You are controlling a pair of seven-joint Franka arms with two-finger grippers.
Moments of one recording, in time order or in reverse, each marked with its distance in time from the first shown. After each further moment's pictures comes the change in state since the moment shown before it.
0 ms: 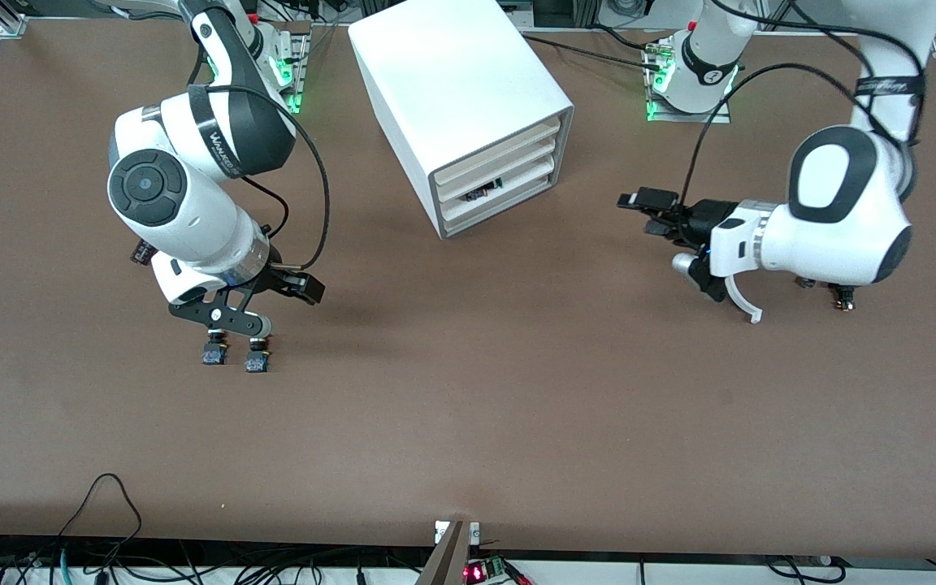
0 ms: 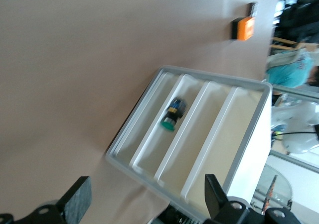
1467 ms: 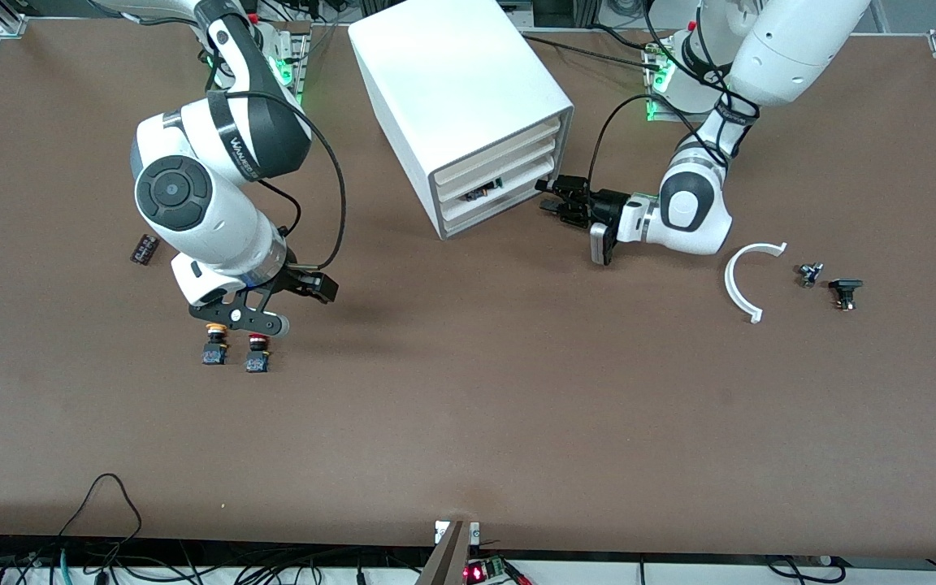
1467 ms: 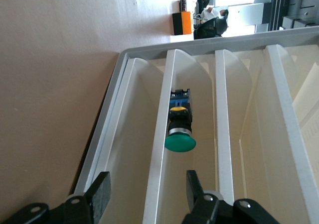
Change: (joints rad) left arm -0.004 0.232 -0.182 -0.437 -0.573 0.251 0.764; right arm 0.021 0.020 0.003 0.000 0.000 0.009 0.001
